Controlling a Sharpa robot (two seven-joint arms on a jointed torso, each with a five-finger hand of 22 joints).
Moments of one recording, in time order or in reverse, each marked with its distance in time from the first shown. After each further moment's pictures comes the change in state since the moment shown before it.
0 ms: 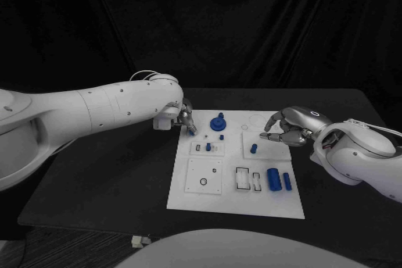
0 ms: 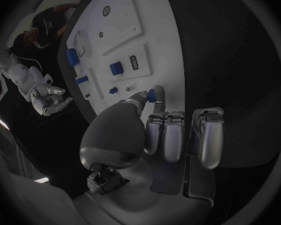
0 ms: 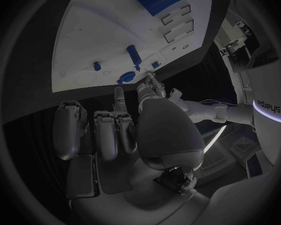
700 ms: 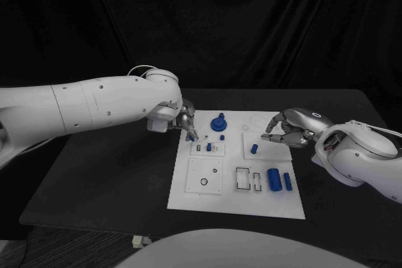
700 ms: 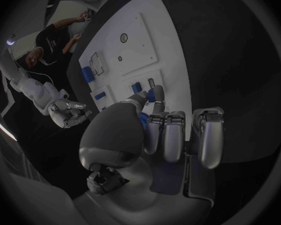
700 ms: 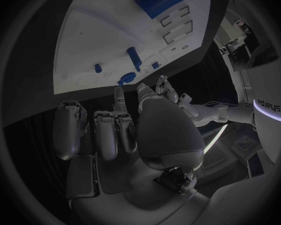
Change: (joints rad) left arm 0.055 -0.115 0.001 0.248 0.000 0.066 -0.068; left_hand -0.022 -0.009 0.028 0.008 -0.030 0.008 -0.005 -0.007 0.000 0.000 0.000 0.000 0.000 0.000 0.000 0.000 0.000 0.000 0.000 0.000 -0.004 0.000; right arm -0.004 -0.007 0.000 0.001 0.012 0.006 -0.002; right_hand 0.000 0.000 0.000 0.000 0.000 0.000 0.000 0.000 0.000 0.000 0.000 0.000 0.001 0.000 0.000 -0.004 0.000 0.000 0.000 0.000 0.000 0.000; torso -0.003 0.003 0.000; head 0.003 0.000
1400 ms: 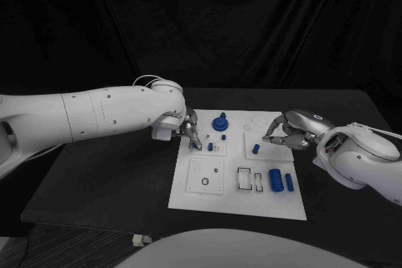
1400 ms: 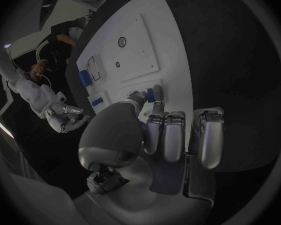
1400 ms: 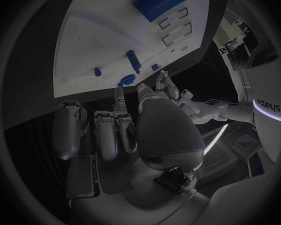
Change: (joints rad) left arm -0.044 0.010 0.000 0.014 0.000 -0.043 -0.023; left_hand -0.038 -0.009 0.016 0.014 -0.022 0.003 0.004 -0.005 0.000 0.000 0.000 0.000 0.000 0.000 0.000 0.000 0.000 0.000 0.000 0.000 0.000 0.000; right arm -0.006 -0.003 0.000 0.005 0.005 0.004 -0.001; right_hand 0.000 0.000 0.000 0.000 0.005 0.000 0.000 -0.005 -0.002 0.000 0.000 0.000 0.000 0.000 0.000 0.000 0.001 0.000 0.000 0.000 -0.004 0.000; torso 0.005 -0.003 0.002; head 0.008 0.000
